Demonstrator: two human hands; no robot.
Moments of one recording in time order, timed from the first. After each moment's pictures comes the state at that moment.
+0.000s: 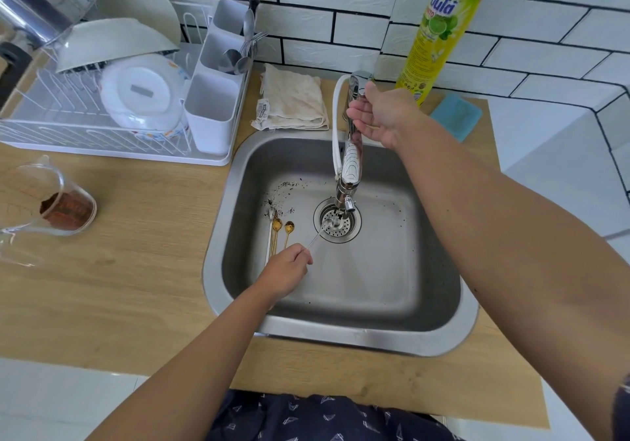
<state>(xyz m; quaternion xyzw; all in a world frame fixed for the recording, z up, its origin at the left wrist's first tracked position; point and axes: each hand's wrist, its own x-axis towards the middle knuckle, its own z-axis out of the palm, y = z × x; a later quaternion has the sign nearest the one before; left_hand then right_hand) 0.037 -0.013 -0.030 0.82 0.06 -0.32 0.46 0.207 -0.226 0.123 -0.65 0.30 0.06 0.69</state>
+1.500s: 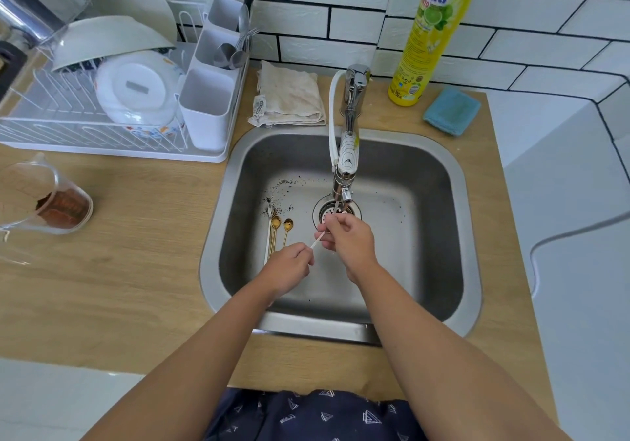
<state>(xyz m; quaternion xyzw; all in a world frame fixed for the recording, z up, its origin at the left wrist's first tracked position) 0.036 -0.017 -0.028 0.83 0.04 -0.33 0.45 0.042 -0.165 -0.039 -0.63 0.29 0.06 0.72</state>
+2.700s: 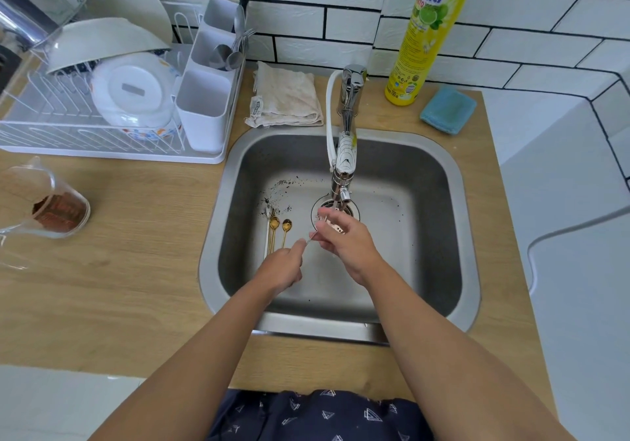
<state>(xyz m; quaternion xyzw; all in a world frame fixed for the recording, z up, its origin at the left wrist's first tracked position) 0.040 -0.015 -0.037 0.84 0.08 -0.35 0.40 0.039 -0.175 -0.043 -0.59 0.21 0.12 0.77</state>
